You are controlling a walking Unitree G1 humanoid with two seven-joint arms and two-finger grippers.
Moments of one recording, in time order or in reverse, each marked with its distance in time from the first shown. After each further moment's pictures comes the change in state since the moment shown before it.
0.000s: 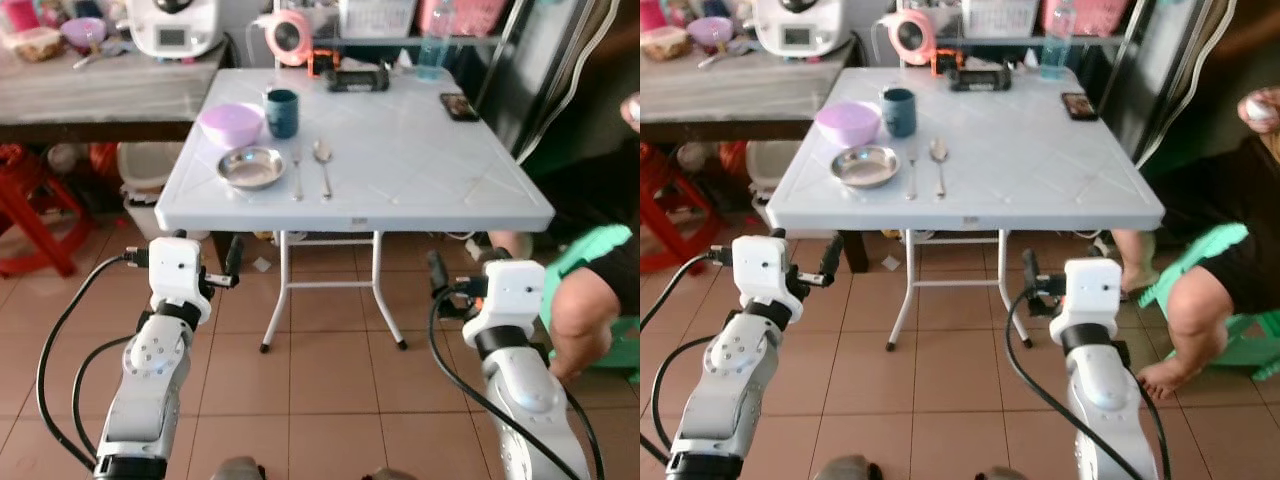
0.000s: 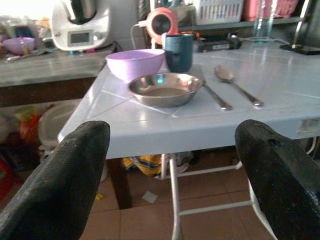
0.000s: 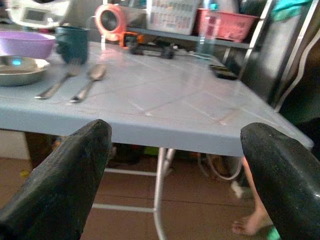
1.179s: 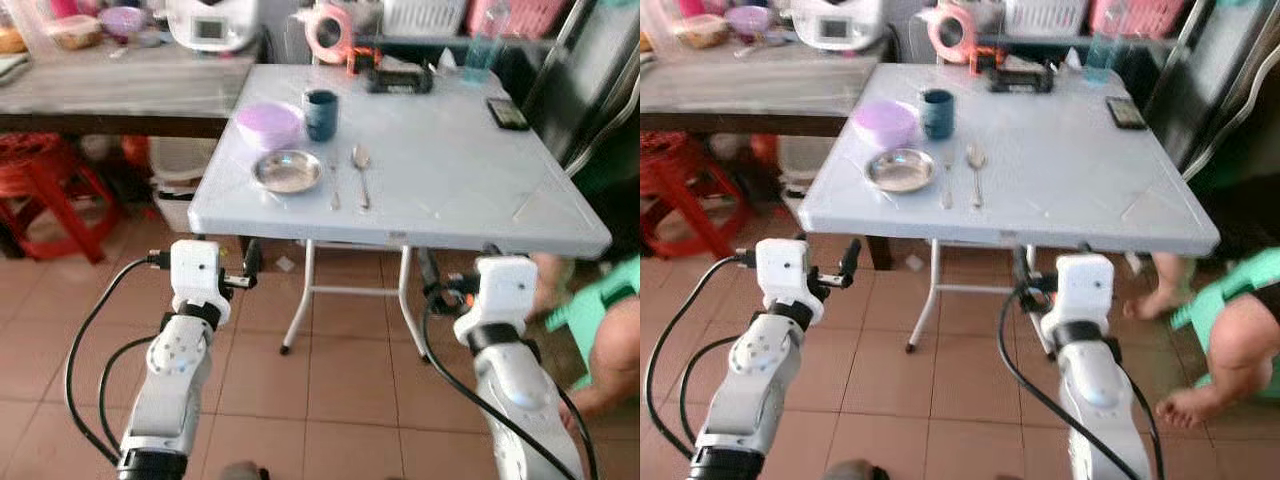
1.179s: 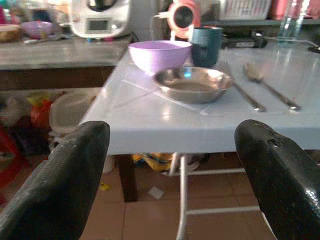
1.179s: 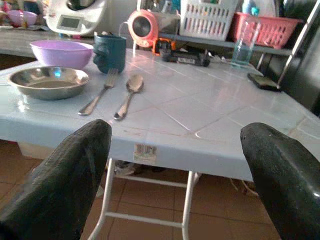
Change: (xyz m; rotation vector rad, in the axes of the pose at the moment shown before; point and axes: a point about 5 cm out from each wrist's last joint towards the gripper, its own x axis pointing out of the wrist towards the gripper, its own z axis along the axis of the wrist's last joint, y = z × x) left arm 0.006 -0.017 -0.006 -0.039 0.011 -0.018; right arm 0.001 0.004 0.002 0.024 -0.012 0.009
